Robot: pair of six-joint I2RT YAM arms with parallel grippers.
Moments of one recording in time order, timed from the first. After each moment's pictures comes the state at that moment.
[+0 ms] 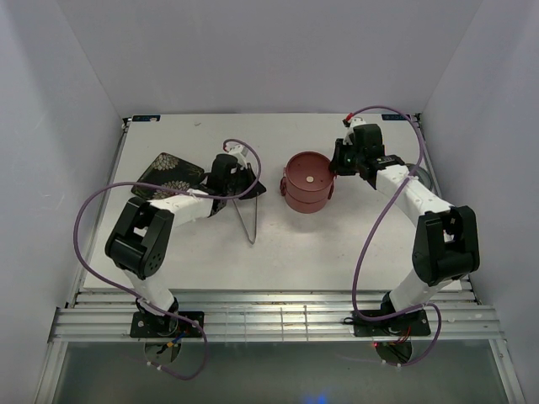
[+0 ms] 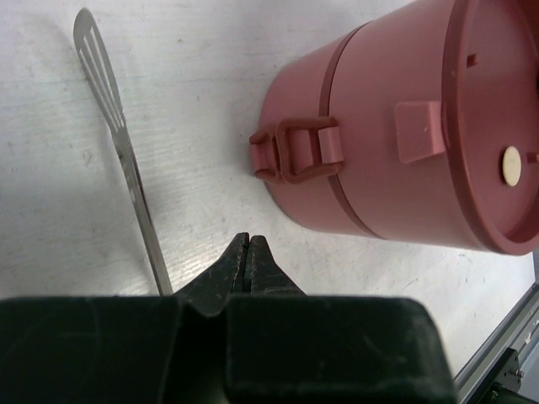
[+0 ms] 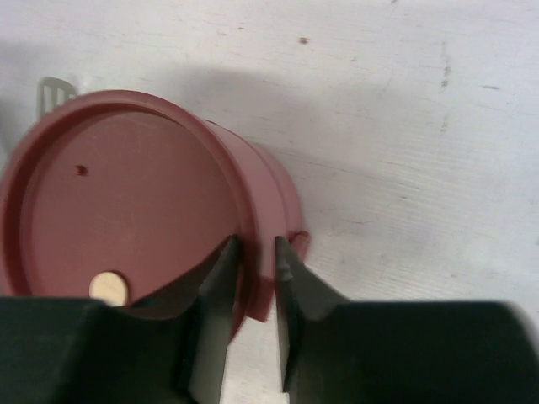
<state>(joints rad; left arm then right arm) -0.47 1.74 0.98 0.22 0.24 -0.57 0.28 1.62 1.21 -0.26 -0.14 0.20</state>
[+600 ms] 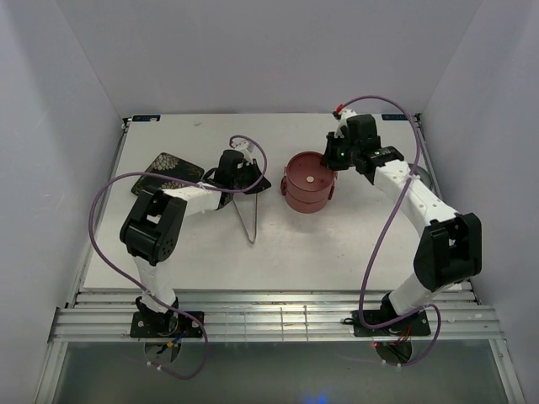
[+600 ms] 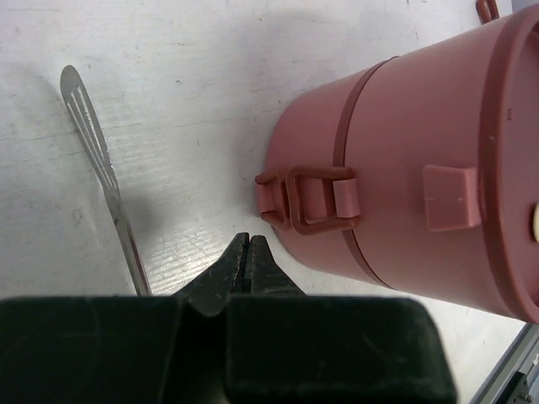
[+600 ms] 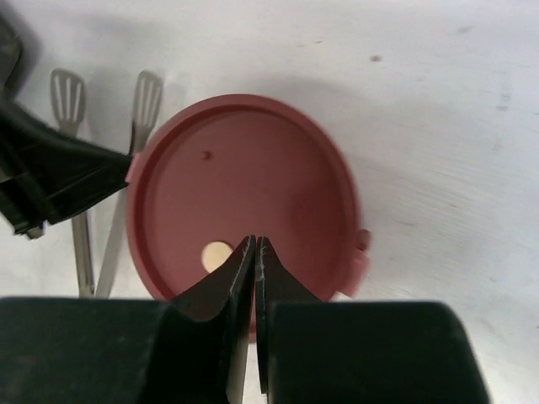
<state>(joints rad) -0.47 1.88 1.08 0.26 0.25 -0.57 0.33 1.57 1.33 -0.40 -0.17 0.20</state>
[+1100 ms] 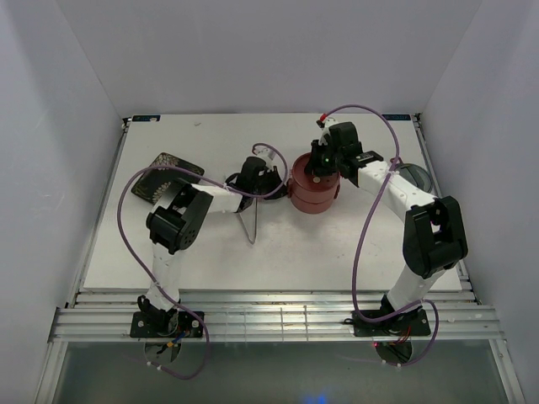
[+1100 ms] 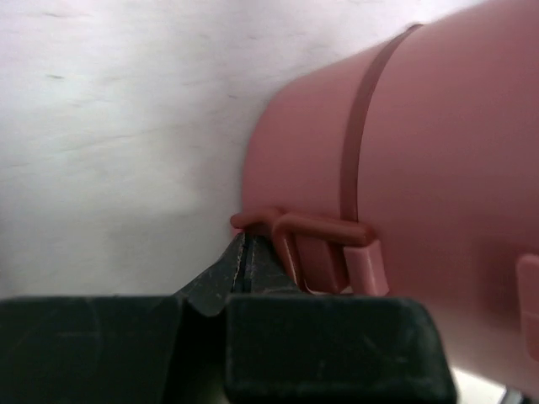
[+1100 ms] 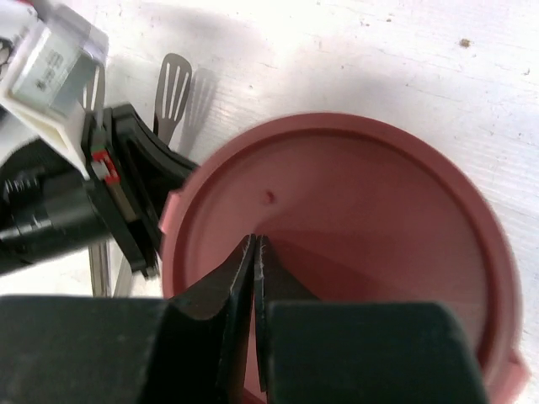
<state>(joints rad) -0.57 2.09 1.20 0.36 0.25 -0.60 0.41 1.71 1.30 -0.27 -0.22 0.26</state>
